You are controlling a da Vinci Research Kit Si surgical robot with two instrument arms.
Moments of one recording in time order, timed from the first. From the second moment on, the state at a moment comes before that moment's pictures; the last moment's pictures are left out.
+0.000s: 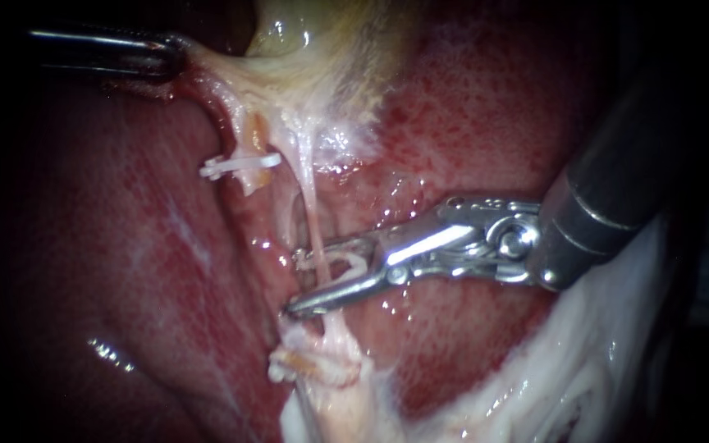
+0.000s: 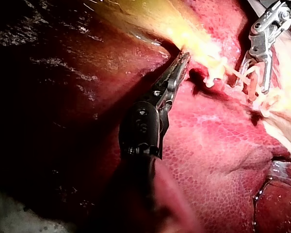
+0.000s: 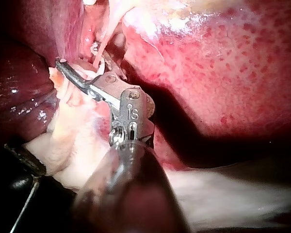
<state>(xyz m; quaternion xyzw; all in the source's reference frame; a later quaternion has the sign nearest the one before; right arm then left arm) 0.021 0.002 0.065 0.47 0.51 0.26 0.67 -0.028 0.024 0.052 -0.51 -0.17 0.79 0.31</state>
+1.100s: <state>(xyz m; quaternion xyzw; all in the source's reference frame) 0.021 0.001 0.062 0.51 0.53 0.26 0.62 -0.028 0.024 0.052 -0.51 -0.17 0.79 0.31</state>
